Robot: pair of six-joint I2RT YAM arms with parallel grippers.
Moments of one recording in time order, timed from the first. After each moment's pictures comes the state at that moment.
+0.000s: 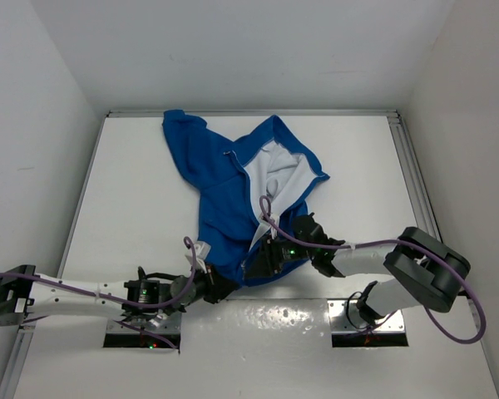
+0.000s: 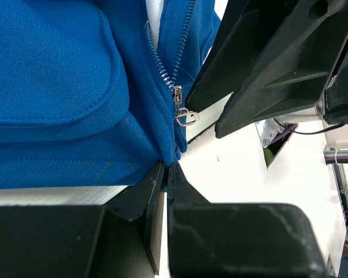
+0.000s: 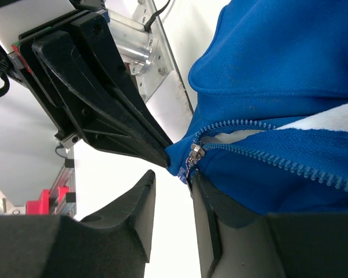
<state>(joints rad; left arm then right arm) -1.47 0.59 0.05 0.10 -0.51 -1.08 0.85 1.43 0.31 0.71 -0.69 0.70</state>
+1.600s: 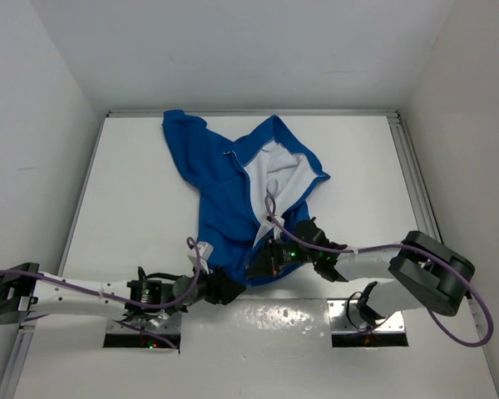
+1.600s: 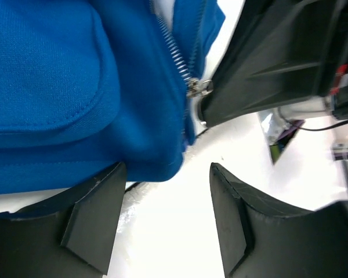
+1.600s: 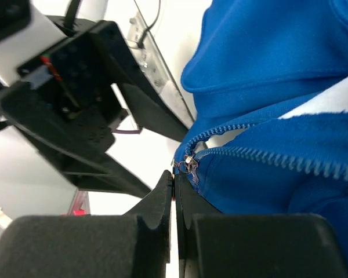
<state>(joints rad) -1.47 0.66 0.05 0.14 -0.50 -1.06 0.89 1.40 0.27 0.73 -0.58 0.83</state>
